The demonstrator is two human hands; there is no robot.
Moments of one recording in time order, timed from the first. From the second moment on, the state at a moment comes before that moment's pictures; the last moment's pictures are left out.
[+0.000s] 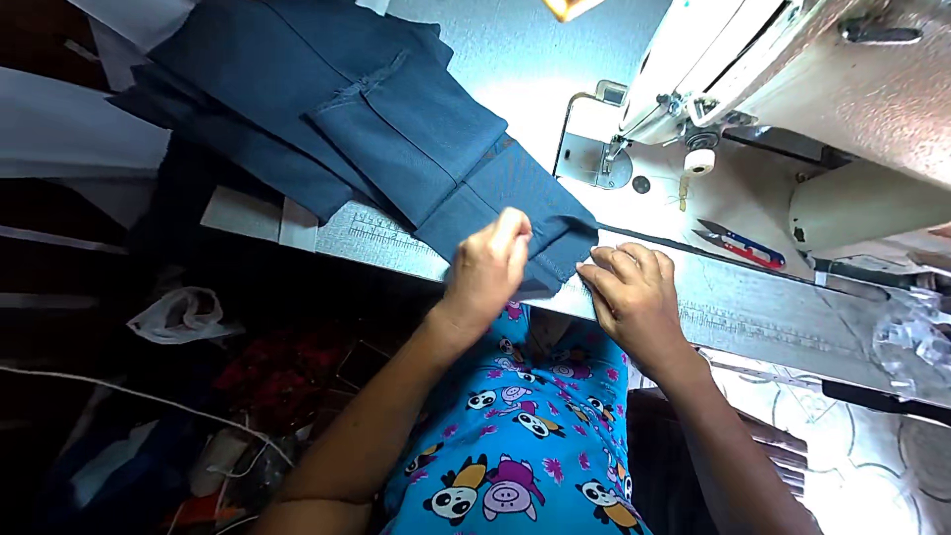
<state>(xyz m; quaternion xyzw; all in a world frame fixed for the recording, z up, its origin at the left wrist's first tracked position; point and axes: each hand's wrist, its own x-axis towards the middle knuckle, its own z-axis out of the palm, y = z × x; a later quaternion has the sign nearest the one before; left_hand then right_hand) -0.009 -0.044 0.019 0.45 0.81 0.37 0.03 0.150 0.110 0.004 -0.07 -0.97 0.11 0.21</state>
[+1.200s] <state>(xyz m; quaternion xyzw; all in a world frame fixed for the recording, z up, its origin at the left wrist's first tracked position) -0.062 -0.053 0.029 0.57 0.81 0.11 -0.04 0.051 0.093 0.011 -0.04 -0.97 0.08 0.23</state>
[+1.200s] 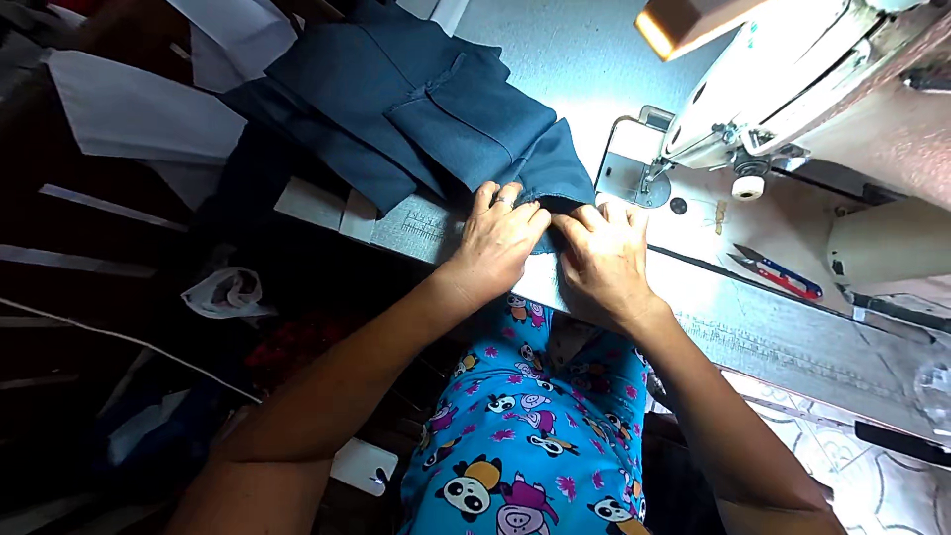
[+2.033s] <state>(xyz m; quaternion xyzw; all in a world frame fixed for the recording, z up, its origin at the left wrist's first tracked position) -0.050 -0.082 0.015 0.54 0.80 0.24 -0.06 0.052 0.138 0.015 0.04 -0.96 0.21 0.15</state>
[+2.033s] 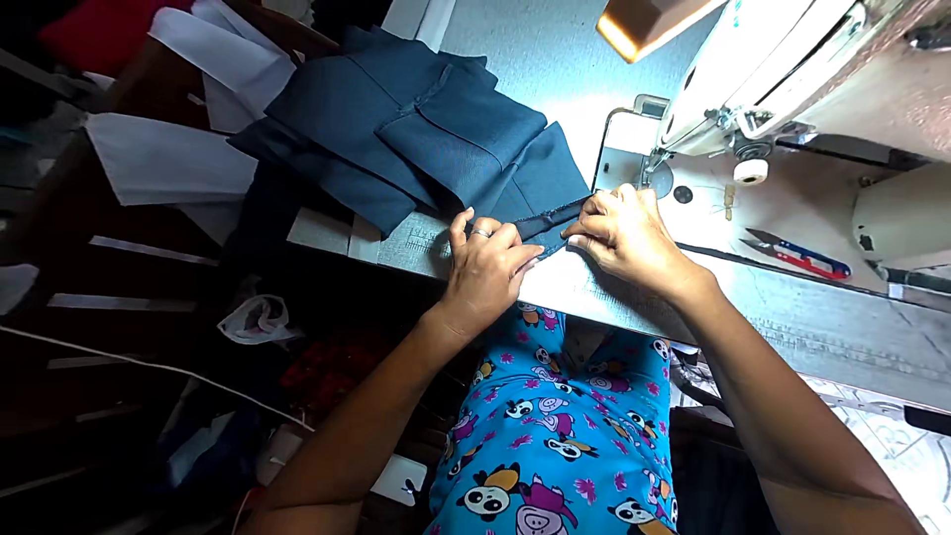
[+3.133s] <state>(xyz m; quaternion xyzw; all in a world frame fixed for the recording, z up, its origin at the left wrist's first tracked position) -0.132 -0.031 0.070 0.78 0.63 -0.03 0.03 0.021 0.123 0.023 -0.12 -0.95 0.26 0.10</state>
